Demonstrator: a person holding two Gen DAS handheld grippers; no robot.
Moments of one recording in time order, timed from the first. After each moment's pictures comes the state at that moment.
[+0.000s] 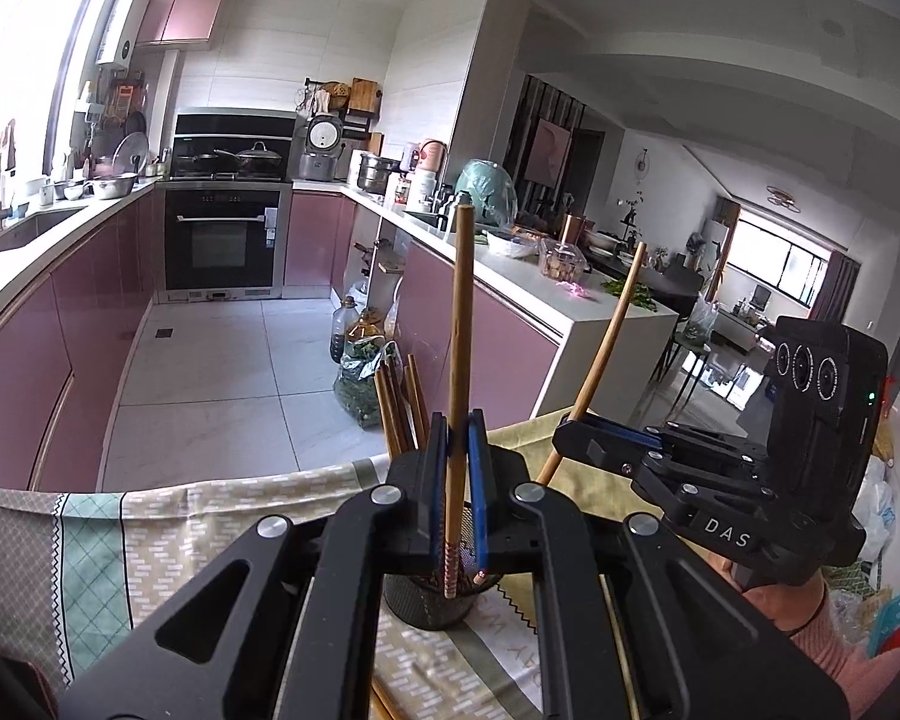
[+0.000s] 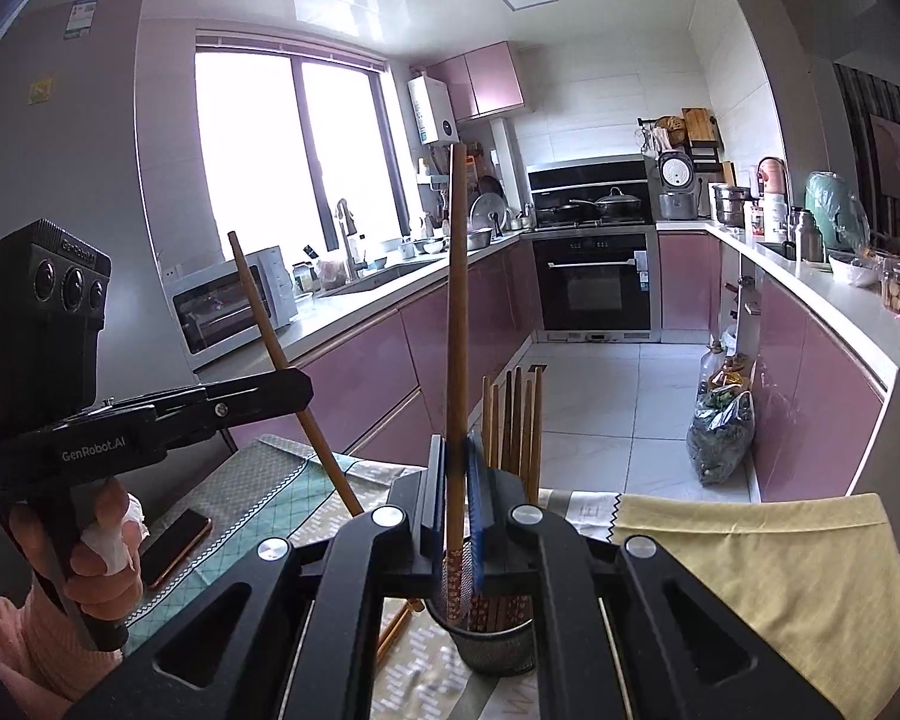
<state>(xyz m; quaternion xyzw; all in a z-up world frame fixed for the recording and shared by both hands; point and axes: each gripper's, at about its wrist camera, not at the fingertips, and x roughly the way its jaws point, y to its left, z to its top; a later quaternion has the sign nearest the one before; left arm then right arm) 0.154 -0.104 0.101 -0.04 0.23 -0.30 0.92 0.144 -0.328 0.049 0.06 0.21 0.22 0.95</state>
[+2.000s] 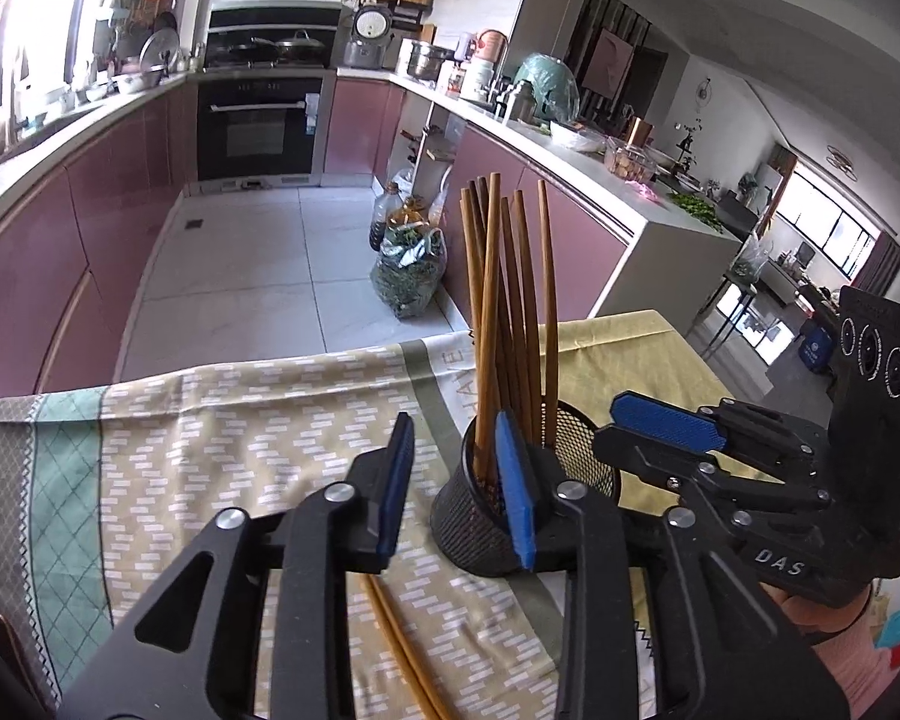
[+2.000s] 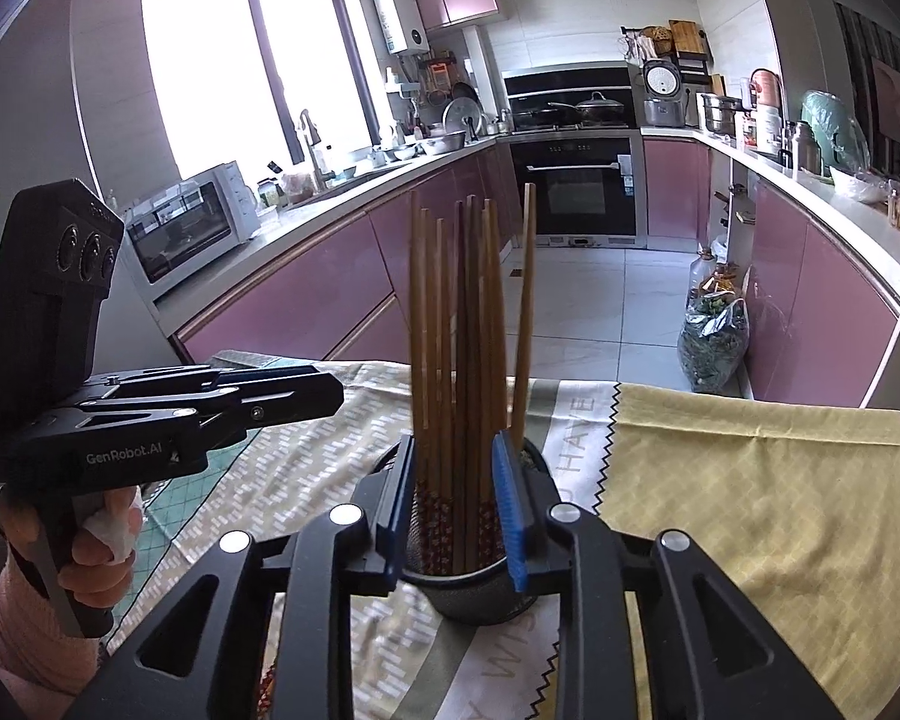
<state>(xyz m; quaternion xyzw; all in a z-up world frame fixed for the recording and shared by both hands) 0.227 -0.104 0.010 -0.02 0.36 -0.25 0.90 0.178 -0.313 -0.019 0.05 0.32 0.21 0.92</state>
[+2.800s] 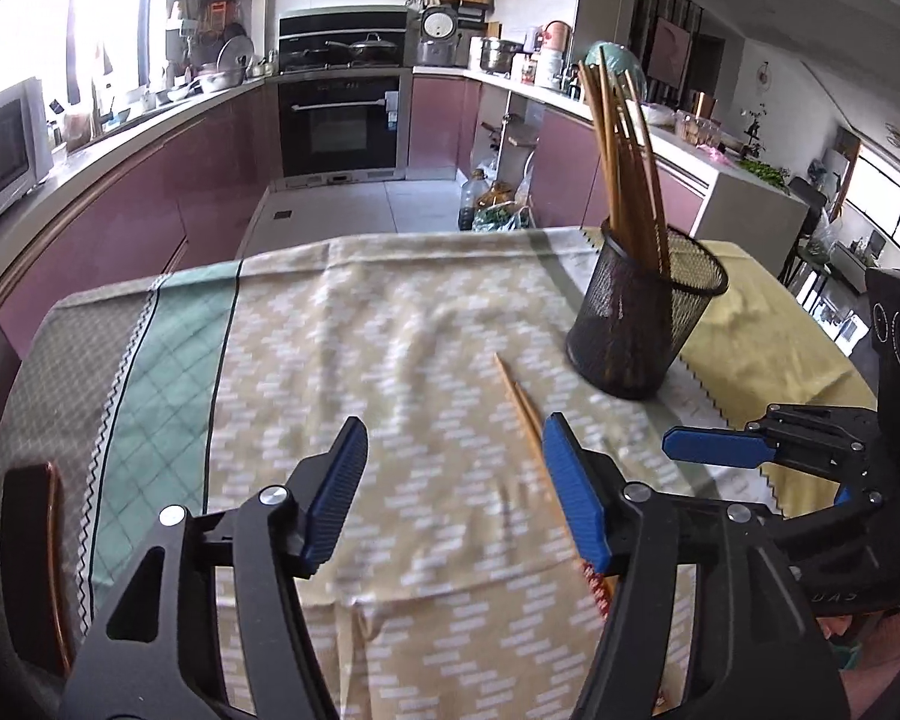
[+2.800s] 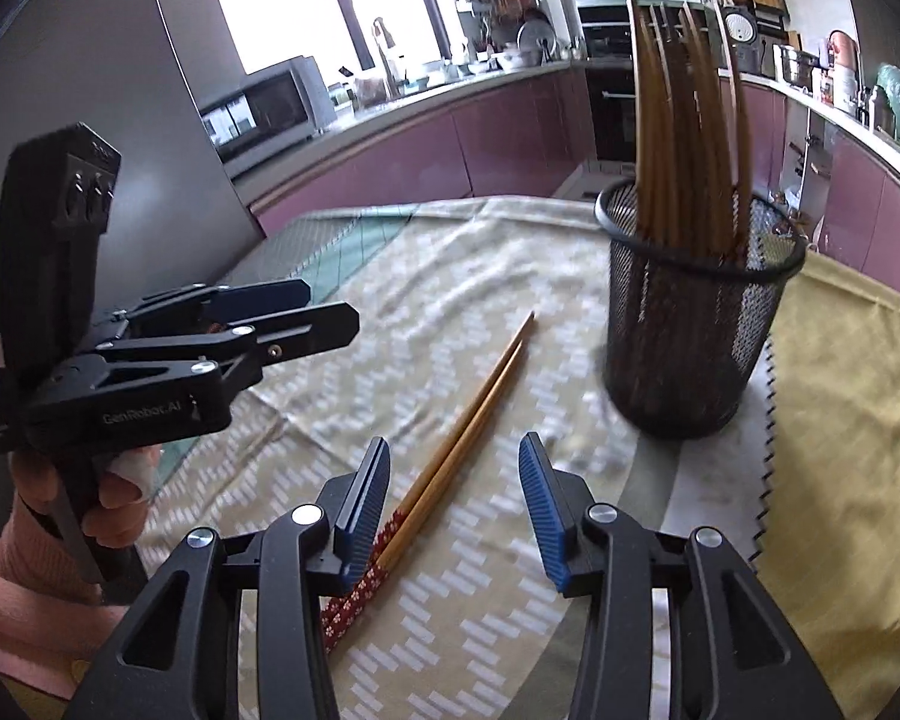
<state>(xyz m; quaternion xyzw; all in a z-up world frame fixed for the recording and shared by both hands) 0.132 -0.031 -0.068 0.01 0.37 -0.15 0.92 0.119 -0.228 -0.090 0.02 0.40 0.28 0.87</state>
